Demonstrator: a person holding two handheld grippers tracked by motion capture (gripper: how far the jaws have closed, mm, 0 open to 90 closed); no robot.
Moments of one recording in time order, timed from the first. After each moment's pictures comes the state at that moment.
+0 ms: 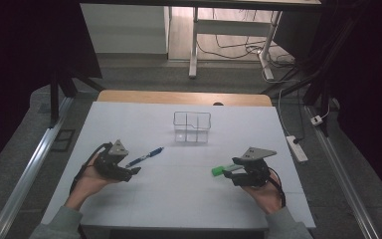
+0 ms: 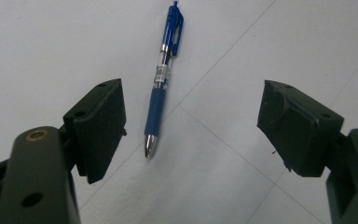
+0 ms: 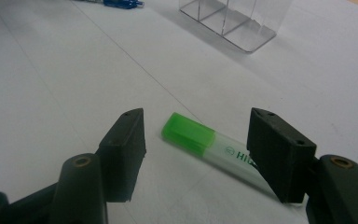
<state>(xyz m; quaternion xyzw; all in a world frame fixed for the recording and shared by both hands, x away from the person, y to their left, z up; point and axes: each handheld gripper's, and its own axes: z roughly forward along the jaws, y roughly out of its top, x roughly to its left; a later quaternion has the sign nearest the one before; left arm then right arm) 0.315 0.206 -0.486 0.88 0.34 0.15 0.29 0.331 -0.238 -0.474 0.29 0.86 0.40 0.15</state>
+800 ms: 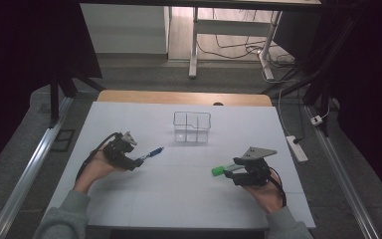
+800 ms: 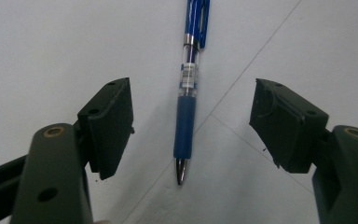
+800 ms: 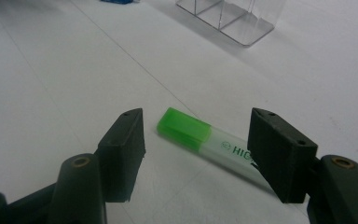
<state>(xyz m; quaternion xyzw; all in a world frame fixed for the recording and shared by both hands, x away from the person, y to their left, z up) 0.366 0.198 -0.500 0.91 0.34 0.10 0.23 0.334 -0.240 -0.477 0.30 0.86 0.39 0.14</state>
